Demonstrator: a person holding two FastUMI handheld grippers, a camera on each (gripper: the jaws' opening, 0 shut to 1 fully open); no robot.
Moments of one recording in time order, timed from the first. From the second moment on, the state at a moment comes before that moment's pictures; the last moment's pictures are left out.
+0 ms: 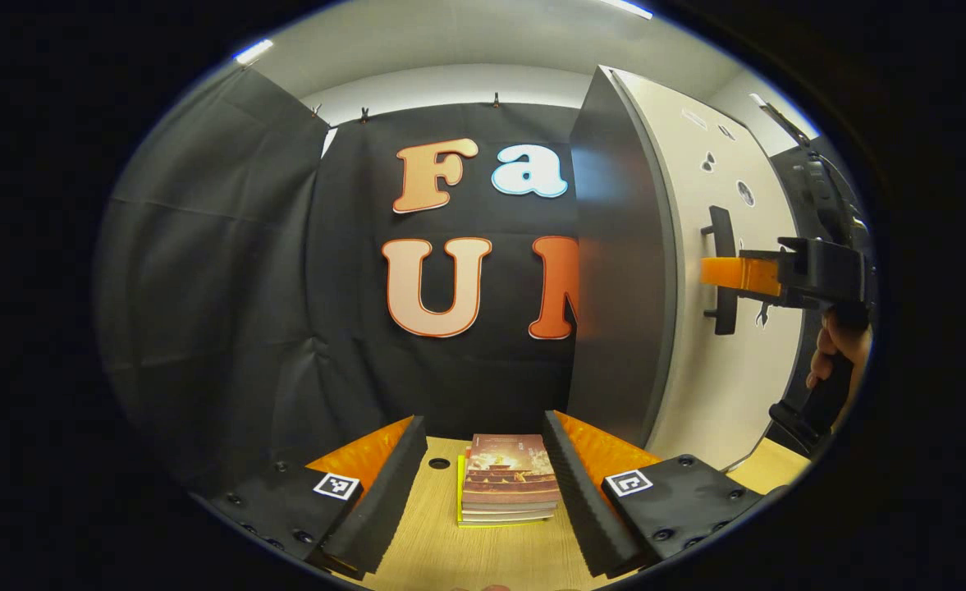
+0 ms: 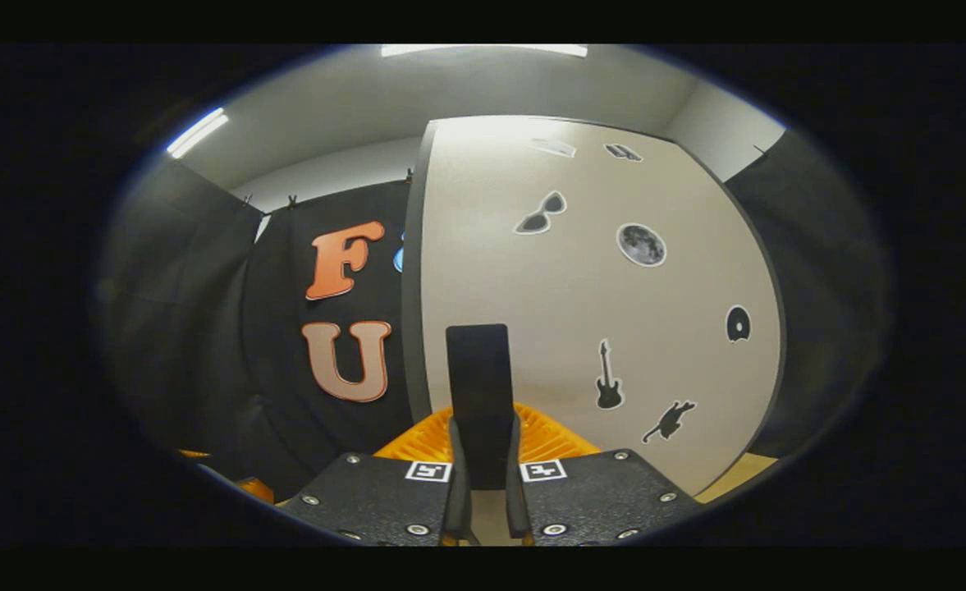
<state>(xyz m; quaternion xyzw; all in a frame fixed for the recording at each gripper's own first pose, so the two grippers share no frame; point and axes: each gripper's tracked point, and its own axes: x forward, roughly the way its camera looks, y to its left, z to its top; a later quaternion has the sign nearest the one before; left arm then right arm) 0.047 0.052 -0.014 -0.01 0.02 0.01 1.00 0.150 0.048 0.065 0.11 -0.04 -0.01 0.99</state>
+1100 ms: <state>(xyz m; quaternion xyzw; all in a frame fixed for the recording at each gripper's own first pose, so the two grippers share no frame) -0.121 -0.042 0.019 -0.01 0.00 0.02 1.00 -0.038 -0.073 0.073 0.12 -0.06 0.00 0.99</state>
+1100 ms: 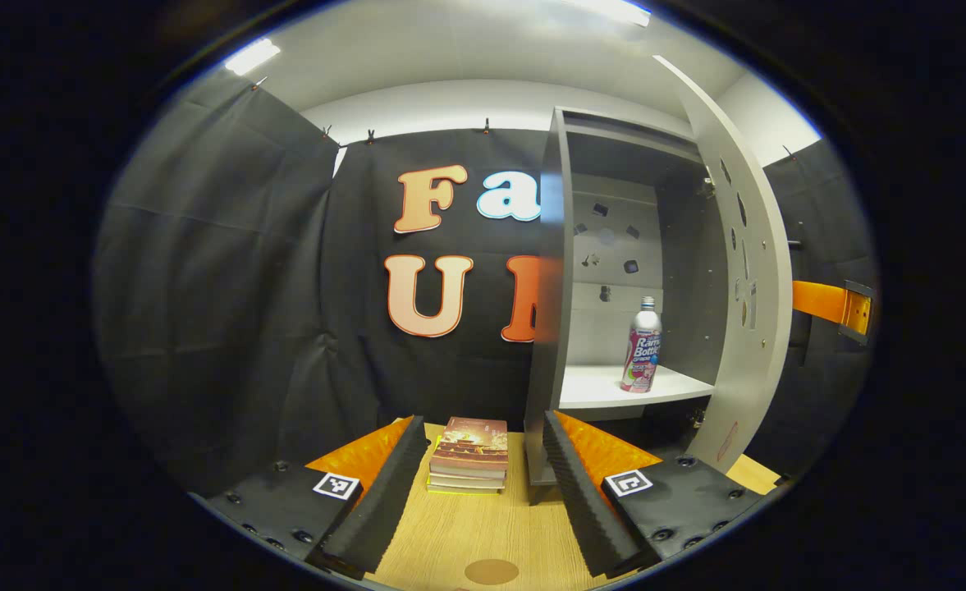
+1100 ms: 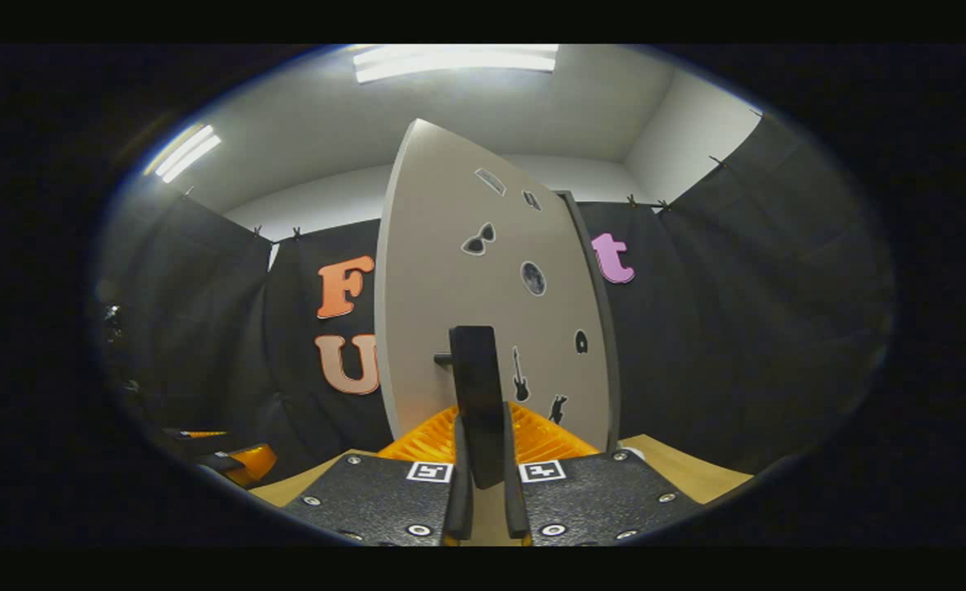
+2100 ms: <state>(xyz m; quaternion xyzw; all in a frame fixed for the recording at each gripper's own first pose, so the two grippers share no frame) -0.097 -0.110 0.043 -0.02 0.01 -0.07 1.00 -0.092 -0.250 0.055 0.06 -0.04 -0.10 0.99</state>
